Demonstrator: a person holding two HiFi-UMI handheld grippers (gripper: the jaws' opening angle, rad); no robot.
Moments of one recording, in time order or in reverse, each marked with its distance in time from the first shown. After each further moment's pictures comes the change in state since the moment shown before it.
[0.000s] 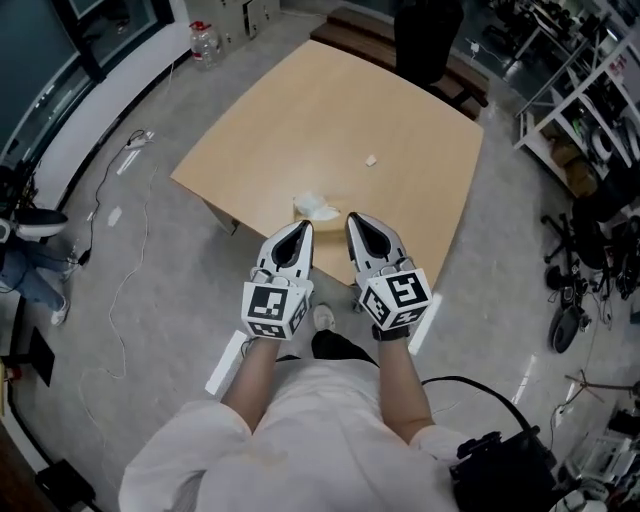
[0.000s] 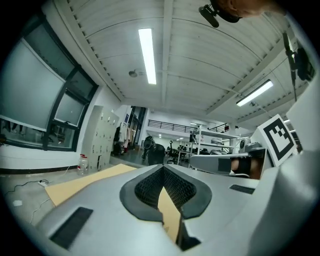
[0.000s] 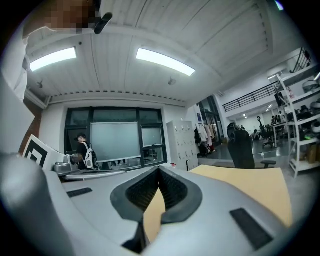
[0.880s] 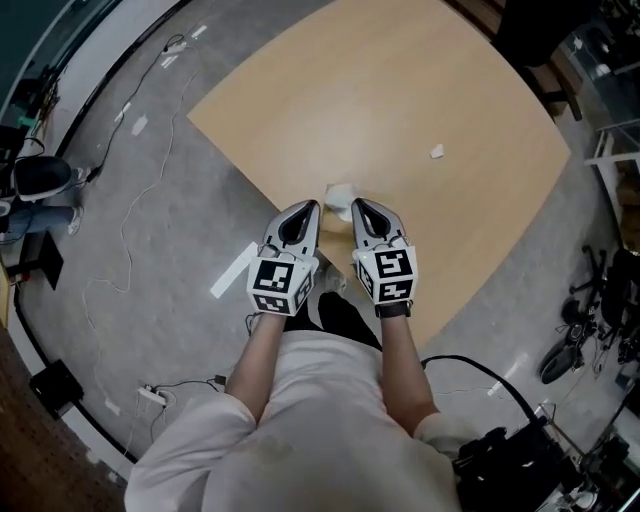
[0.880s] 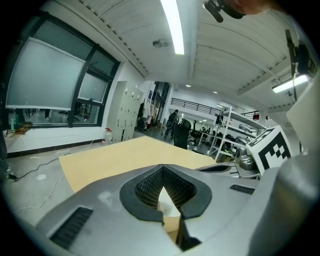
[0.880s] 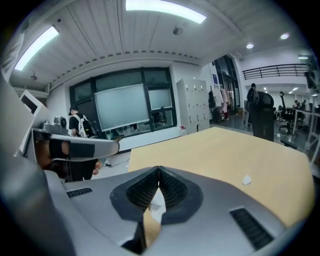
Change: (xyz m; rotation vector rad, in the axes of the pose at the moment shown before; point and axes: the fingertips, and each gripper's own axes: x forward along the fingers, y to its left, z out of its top) left arm 0.103 0.136 -0.126 -0.136 0.277 0.258; right arm 0.178 -0.070 -0.173 -0.026 0.435 0.154
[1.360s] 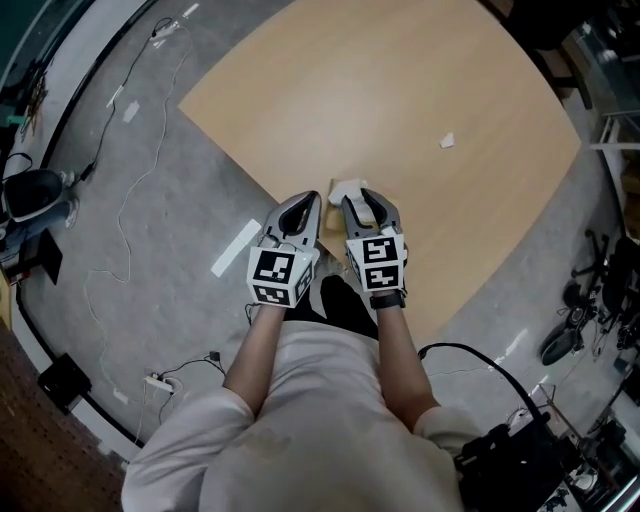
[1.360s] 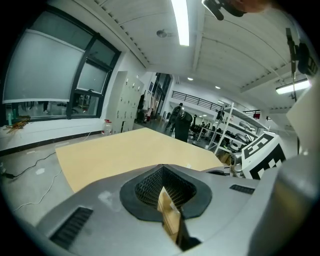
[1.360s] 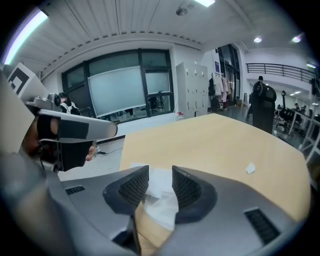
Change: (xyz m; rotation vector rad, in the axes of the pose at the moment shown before) left arm 0.027 0.033 -0.024 -0.035 0.086 -0.024; right arm 0.054 0.001 -0.048 -0.020 0.195 -0.047
